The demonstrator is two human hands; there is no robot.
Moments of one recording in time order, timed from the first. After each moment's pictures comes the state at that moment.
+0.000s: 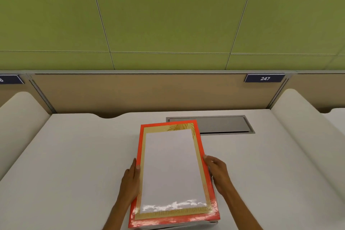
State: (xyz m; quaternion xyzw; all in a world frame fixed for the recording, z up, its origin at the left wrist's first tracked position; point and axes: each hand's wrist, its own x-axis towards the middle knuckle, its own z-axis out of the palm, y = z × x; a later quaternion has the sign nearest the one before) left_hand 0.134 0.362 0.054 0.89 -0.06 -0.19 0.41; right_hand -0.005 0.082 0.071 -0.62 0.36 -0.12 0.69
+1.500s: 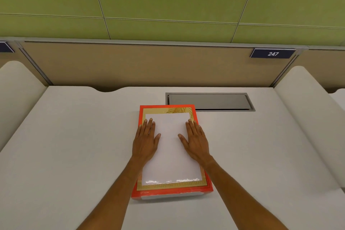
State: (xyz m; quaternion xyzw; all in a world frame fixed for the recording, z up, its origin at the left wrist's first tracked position) left_hand 0.150 0.304 0.034 0.95 -0.29 -0.05 0.12; right_hand 0.043 0.110 0.032 -0.97 0.20 -0.01 0.13
